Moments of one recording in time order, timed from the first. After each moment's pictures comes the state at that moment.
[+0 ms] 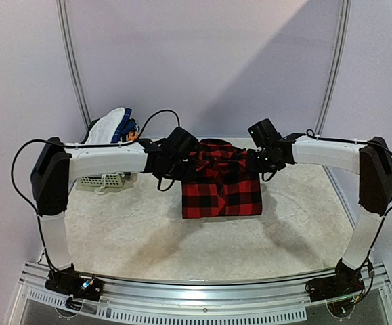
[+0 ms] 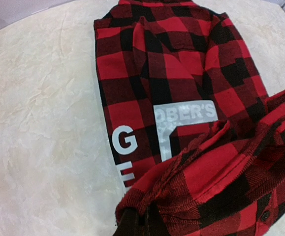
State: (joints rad) left arm -0.83 1.95 1.51 -0.45 -0.35 -0.51; right arm 0.60 1.82 1.37 -0.44 0.29 0.62
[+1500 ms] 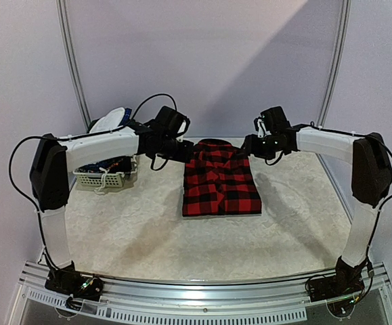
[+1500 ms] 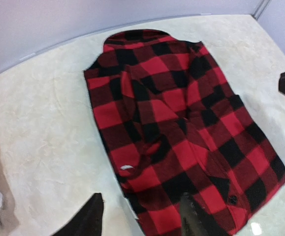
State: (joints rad) left arm -0.72 1.98 1.65 -0.44 -0.19 -0.29; right arm 0.46 1.91 1.49 -0.33 -0.07 0.49
